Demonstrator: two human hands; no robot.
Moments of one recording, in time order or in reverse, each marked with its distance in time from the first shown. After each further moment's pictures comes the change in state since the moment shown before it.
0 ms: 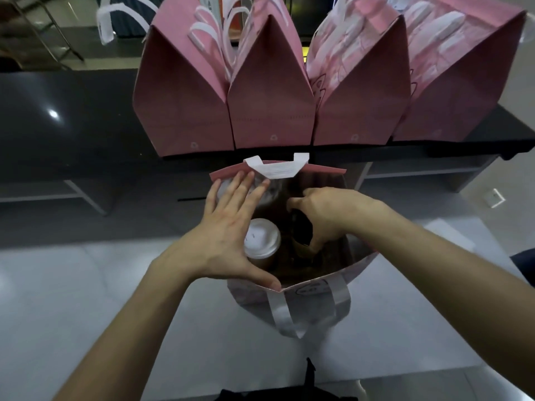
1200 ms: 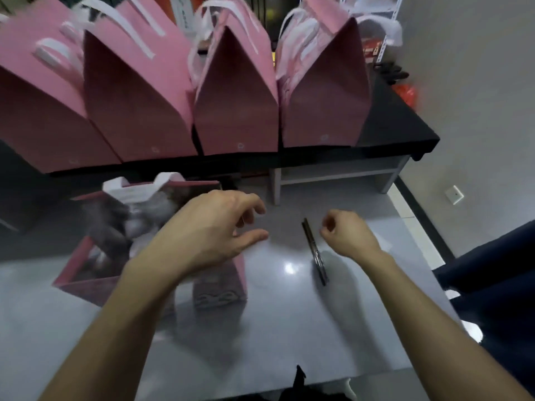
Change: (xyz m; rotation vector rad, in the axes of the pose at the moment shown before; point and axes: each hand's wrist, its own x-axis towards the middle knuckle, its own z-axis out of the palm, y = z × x) left_hand 0.126 0.197 0.004 0.042 0.069 -0.036; right_hand -0.069 0.230 0.183 0.664 0.383 0.471
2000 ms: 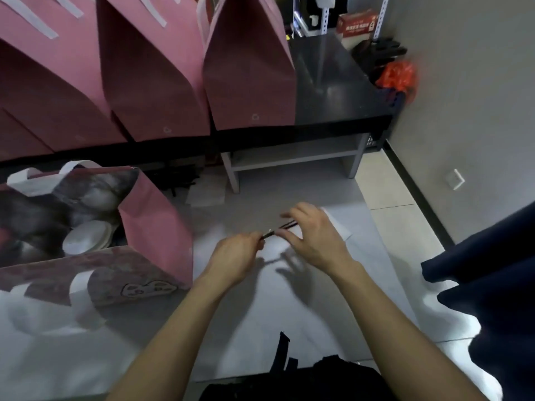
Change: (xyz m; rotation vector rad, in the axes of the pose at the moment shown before) left_hand 0.079 0.043 0.242 0.125 -0.158 -0.261; right_hand -0.013 0.078 0.021 0.177 0.256 -0.526
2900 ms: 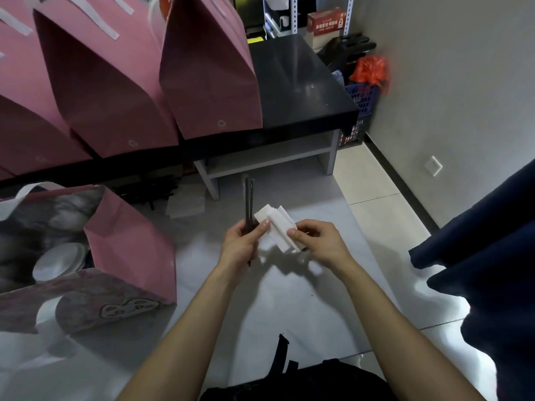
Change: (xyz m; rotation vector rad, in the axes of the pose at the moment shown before) left_hand 0.035 0.045 0.017 -1.592 0.071 -0.340; right_hand -0.034 0.051 -0.002 0.814 -0.022 0.633
